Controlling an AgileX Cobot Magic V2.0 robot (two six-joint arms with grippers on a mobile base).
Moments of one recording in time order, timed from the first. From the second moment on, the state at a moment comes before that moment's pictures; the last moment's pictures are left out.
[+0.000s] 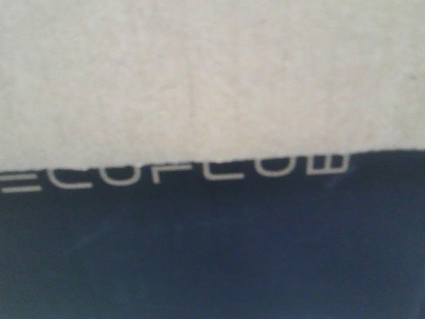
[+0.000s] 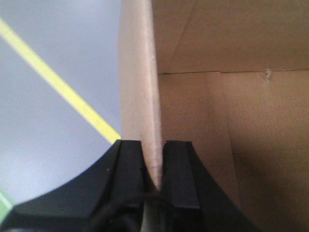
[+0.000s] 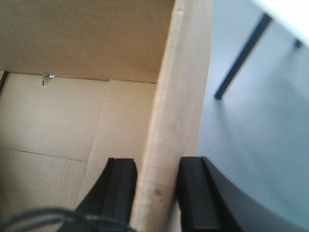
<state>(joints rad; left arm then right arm) -0.13 0.82 -1.24 -0.13 1.27 -0.06 0.06 0.76 -1.16 0.22 1.18 -0.02</state>
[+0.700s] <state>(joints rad) -0.13 0.82 -1.24 -0.13 1.27 -0.06 0.06 0.76 -1.16 0.22 1.19 -0.02</state>
